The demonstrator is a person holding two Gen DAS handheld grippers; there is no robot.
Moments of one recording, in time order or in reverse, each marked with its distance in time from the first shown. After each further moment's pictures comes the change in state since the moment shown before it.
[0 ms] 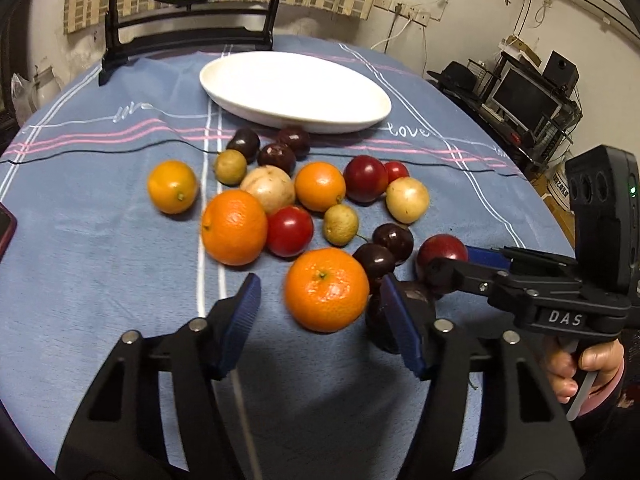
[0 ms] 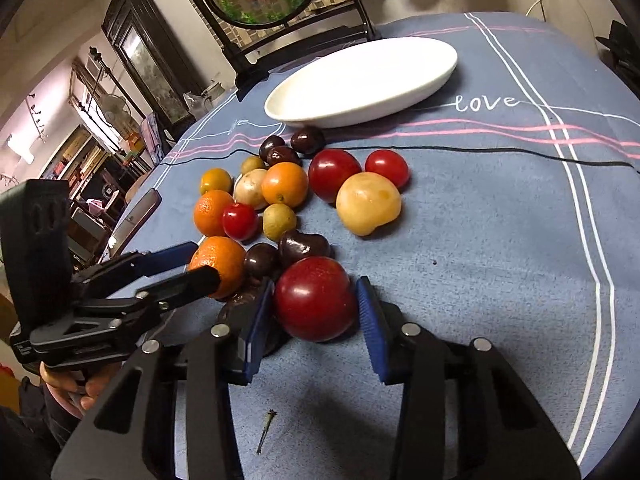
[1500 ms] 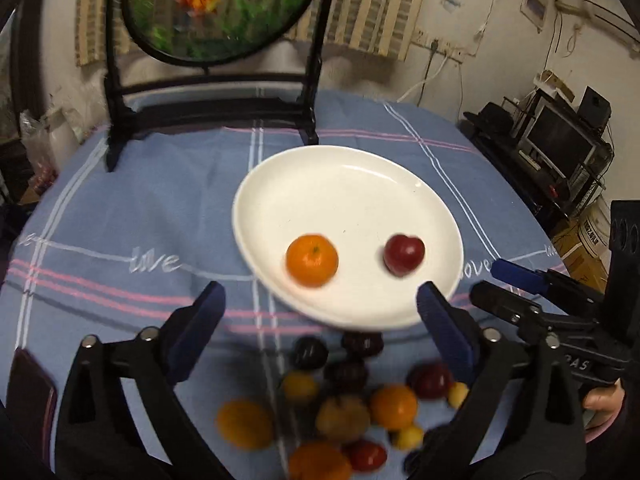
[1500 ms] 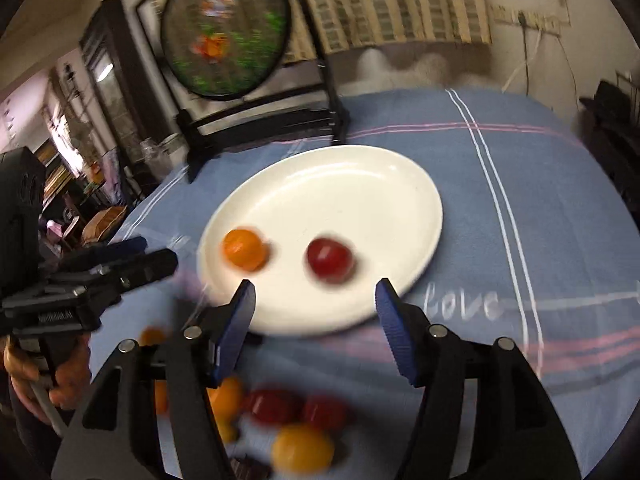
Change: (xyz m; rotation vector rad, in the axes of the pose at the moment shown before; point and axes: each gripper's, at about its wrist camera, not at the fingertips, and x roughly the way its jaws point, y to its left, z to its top) left arm 0.015 0.044 0.147 -0.019 -0.122 0.114; right arm 0.016 -0.005 0.127 -0.066 -0.162 -0.159
